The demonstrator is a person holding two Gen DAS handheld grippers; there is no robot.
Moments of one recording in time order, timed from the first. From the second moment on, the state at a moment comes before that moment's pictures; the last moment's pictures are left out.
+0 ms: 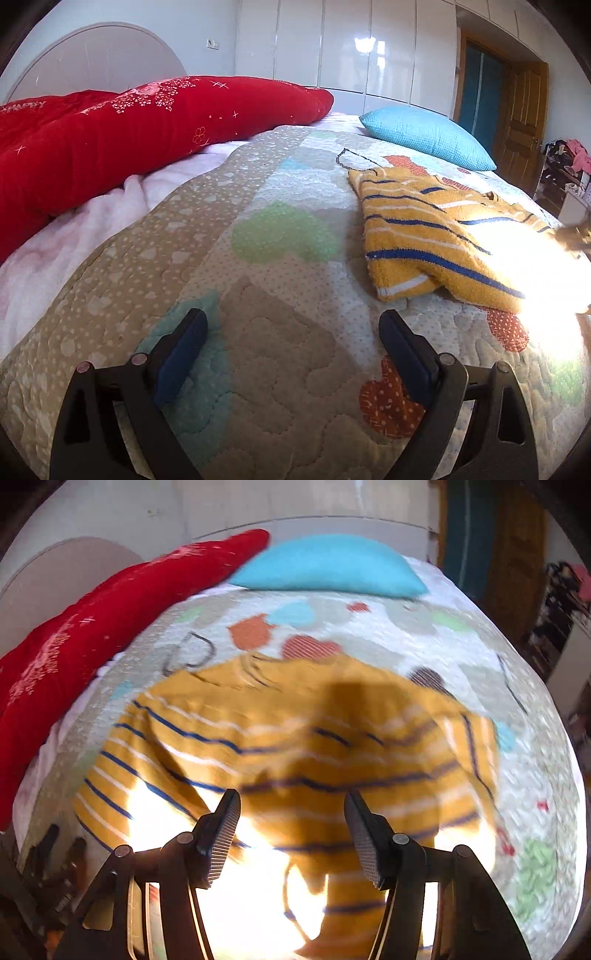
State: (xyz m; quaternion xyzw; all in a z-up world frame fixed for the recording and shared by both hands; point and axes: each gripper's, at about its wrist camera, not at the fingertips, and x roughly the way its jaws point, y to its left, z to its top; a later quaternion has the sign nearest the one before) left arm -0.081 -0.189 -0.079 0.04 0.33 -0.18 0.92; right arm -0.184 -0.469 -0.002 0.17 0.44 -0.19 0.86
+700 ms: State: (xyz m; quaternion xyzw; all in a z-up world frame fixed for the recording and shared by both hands) left arm -0.082 -0.193 -0.079 0.05 0.33 -0.17 0.93; right arm -0.383 -0.502 -0.025 0.32 0.34 -0.33 0.82
